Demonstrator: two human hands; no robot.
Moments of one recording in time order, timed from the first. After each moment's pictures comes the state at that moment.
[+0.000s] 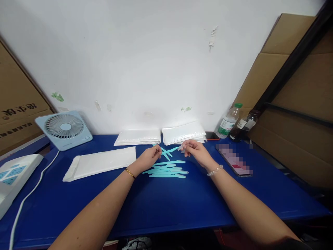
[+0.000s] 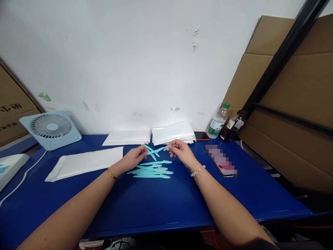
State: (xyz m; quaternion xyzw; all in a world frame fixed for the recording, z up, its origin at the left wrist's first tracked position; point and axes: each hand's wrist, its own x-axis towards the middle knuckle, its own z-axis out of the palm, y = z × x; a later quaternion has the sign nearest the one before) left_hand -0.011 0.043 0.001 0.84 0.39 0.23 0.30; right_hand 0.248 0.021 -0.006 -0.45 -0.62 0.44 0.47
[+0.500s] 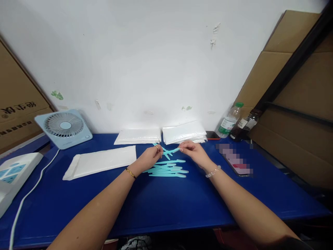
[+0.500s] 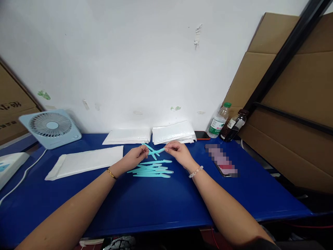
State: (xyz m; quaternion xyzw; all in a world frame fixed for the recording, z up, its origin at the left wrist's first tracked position) left_hand -0.008 0.041 -0.001 0.83 0.40 0.23 0.30; right_hand 0.239 0.019 -0.009 -0.45 -0.64 0.38 0.49
